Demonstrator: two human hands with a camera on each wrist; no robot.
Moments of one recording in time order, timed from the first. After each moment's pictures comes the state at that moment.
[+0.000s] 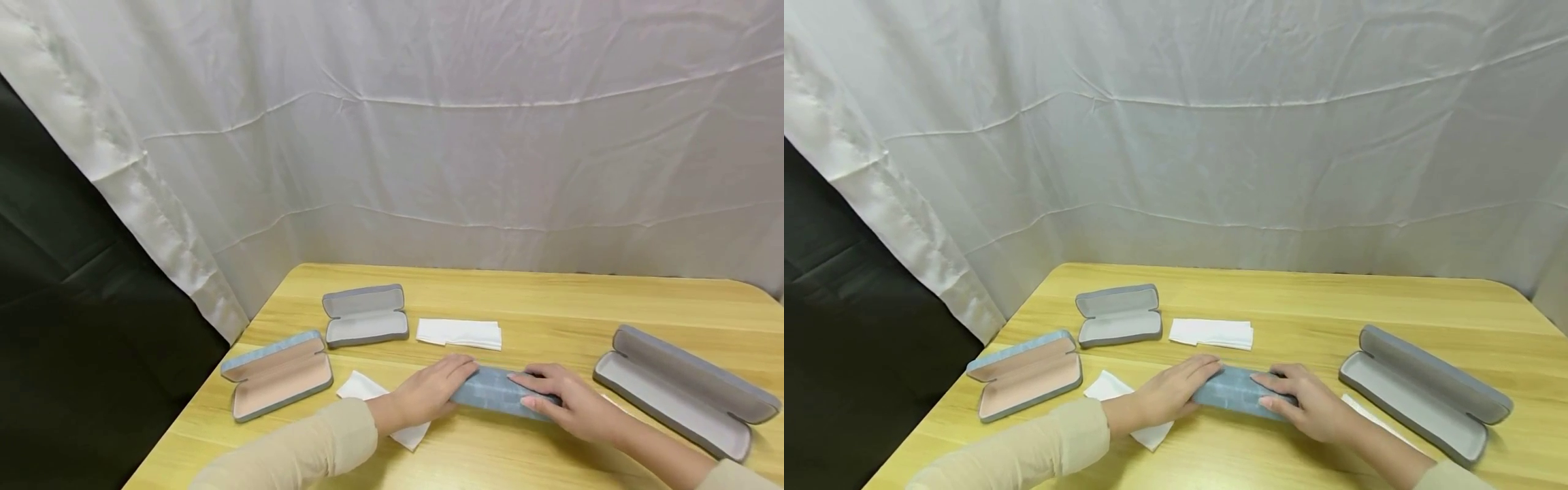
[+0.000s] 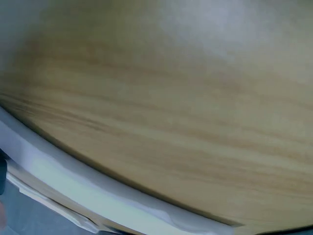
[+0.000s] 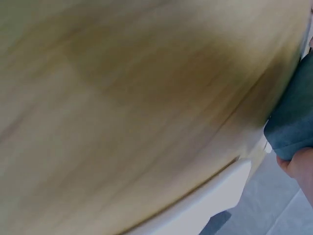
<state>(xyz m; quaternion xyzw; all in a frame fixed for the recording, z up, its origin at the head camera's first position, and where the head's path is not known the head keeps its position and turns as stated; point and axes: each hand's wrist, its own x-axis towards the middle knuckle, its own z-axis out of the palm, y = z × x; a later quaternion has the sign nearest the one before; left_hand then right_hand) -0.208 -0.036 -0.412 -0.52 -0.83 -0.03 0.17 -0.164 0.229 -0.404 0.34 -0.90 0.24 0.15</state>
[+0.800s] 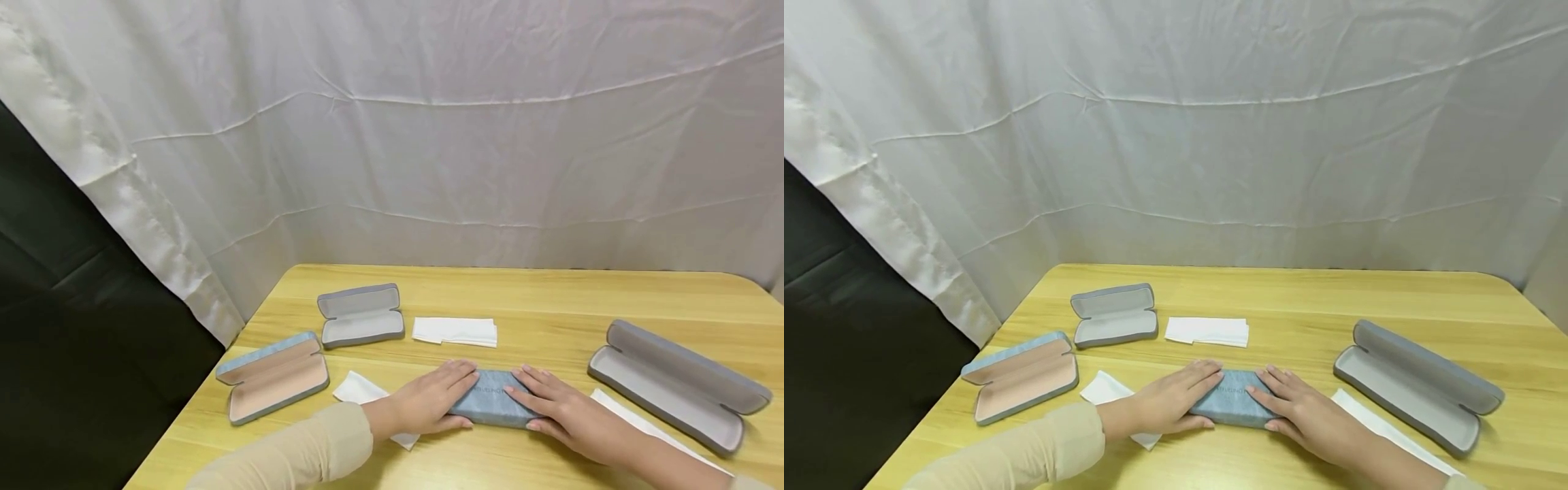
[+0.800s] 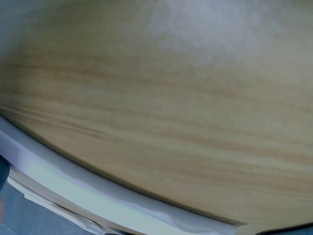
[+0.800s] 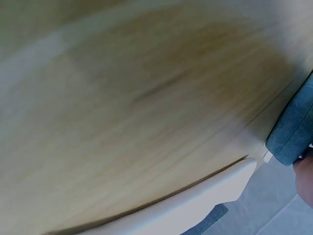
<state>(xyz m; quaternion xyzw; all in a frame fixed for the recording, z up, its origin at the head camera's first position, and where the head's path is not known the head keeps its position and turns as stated) -0.203 -0.035 -0.412 -0.55 -0.83 0.03 0.09 -0.147 0.236 -0.420 0.42 -0.87 0.11 0.24</state>
